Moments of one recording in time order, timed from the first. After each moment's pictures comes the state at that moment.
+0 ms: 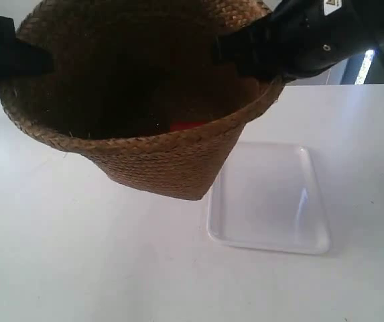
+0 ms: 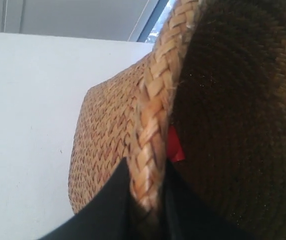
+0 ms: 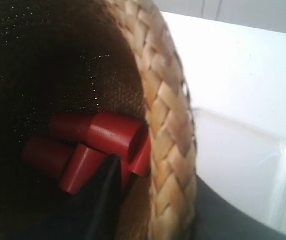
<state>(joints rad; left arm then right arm) -0.04 1.07 -0.92 -1.05 0.64 0.69 0.45 1.31 -1.24 -0.17 0.69 0.31</state>
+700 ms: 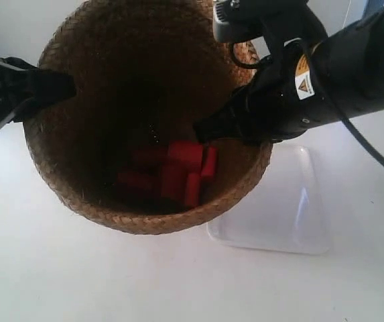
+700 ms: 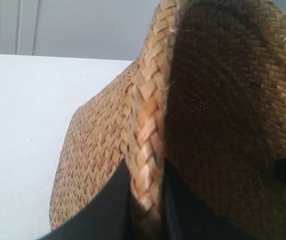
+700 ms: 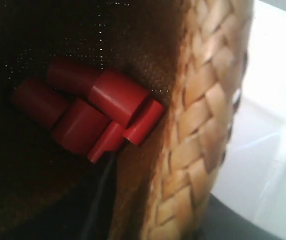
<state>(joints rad) -0.34 0.99 -0.73 -1.12 0.21 0.75 0.61 1.30 -1.08 -0.34 0.66 0.42</state>
